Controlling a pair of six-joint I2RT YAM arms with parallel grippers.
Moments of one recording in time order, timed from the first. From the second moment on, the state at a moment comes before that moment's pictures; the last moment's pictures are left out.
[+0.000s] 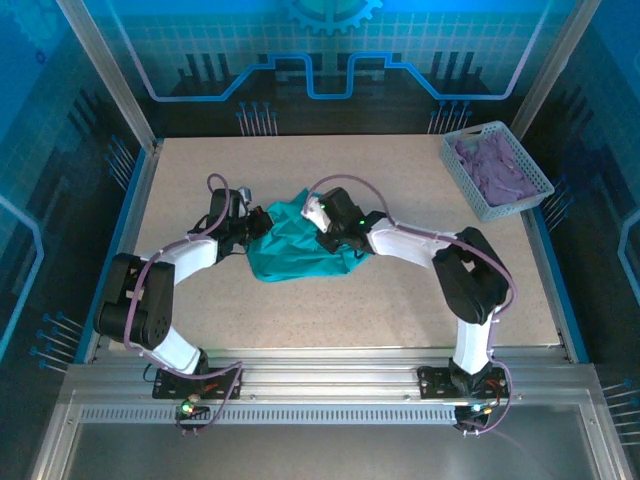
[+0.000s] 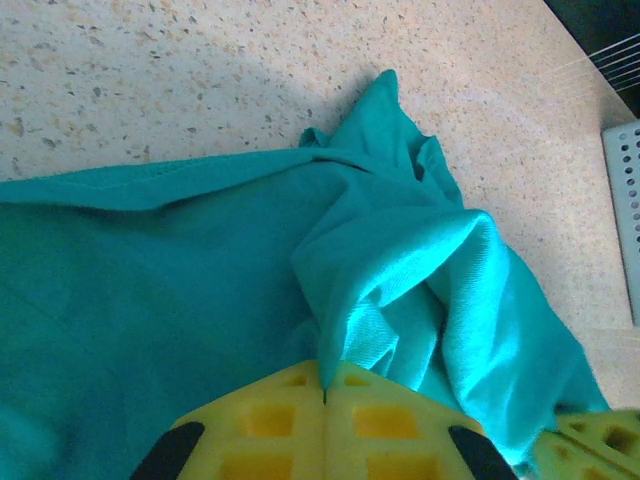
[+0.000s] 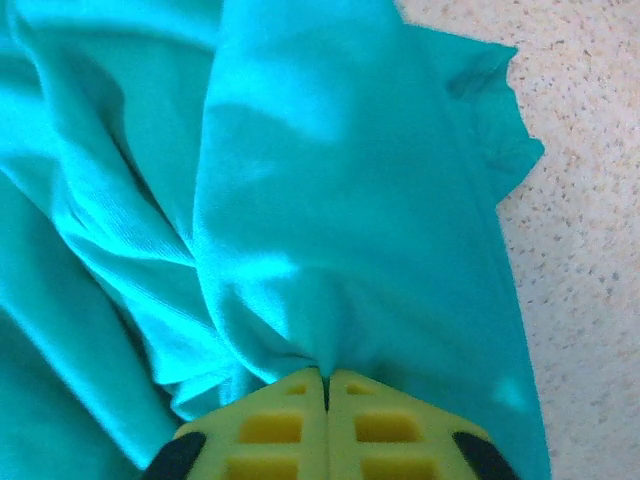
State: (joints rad) left arm -0.16 1.58 0.80 0.07 0.30 -0.69; right arm 0.69 1.85 1.26 -0.27 0.05 -0.26
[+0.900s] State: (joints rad) left arm -0.60 1.46 0.80 0.05 0.12 -0.54; right arm 0.47 1.63 1.18 -0.19 -0.56 0.23
